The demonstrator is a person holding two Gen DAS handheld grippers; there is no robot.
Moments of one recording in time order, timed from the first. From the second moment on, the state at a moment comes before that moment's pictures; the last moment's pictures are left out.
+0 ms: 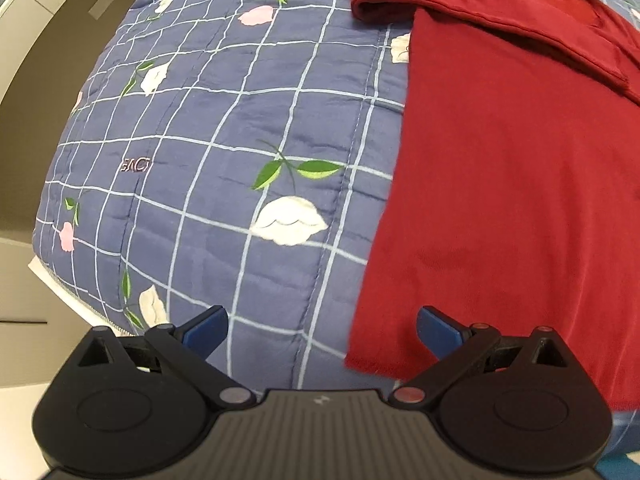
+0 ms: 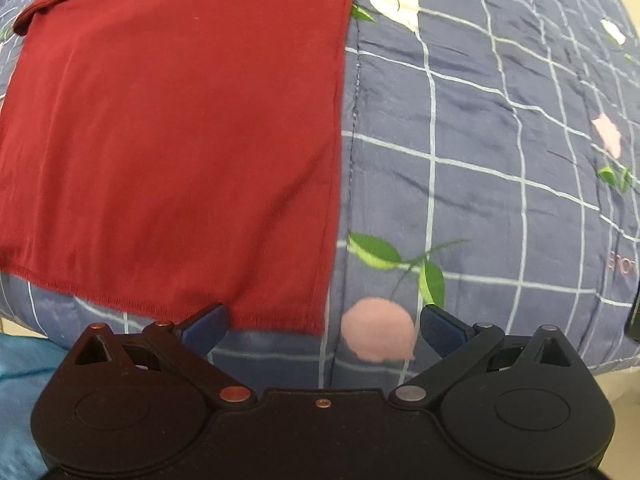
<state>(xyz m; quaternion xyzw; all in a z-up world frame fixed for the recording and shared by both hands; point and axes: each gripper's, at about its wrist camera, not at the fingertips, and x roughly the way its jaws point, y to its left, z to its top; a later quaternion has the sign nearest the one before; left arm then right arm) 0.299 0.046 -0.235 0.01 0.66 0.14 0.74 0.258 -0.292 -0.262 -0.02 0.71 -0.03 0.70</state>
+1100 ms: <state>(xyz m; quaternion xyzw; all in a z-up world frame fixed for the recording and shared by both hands) 0.192 0.031 -0.174 0.17 0.57 0.02 0.81 0.121 -0.236 -0.258 -0.36 0.55 0.02 0.76</state>
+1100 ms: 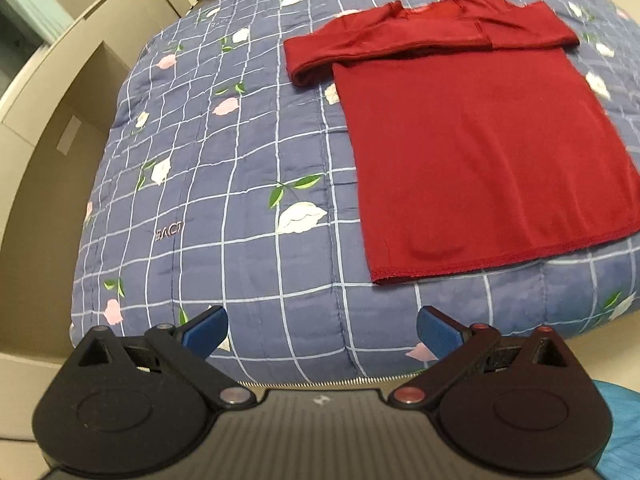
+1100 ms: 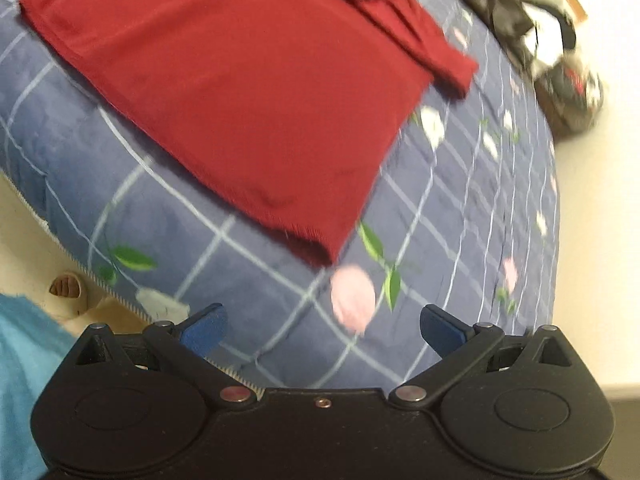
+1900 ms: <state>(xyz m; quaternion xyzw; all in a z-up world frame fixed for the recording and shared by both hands) 0.217 -0.063 -0.217 0.24 0.58 -0.01 0.78 0.146 -0.203 -0.293 -0.42 0.46 0.25 0.74</state>
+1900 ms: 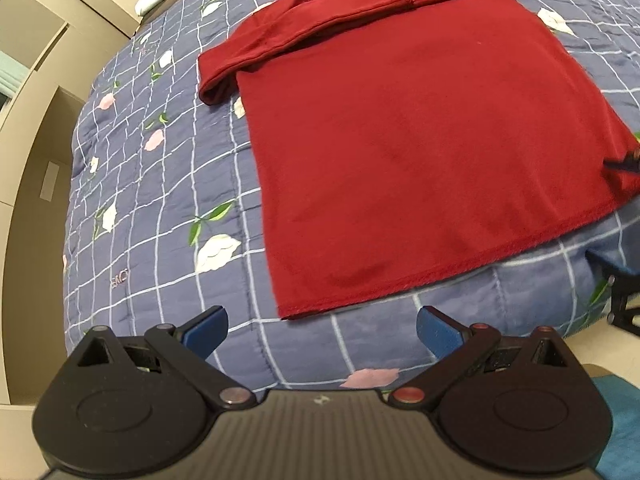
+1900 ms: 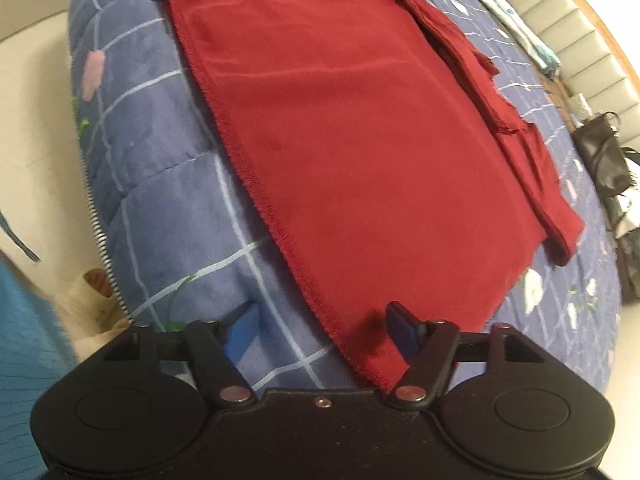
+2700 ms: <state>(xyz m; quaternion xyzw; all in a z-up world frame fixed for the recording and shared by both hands) 0.224 -0.093 -0.222 0.22 0.60 -0.04 0.76 0.211 -0.219 -0.248 -0.24 0.53 0.24 0.78</state>
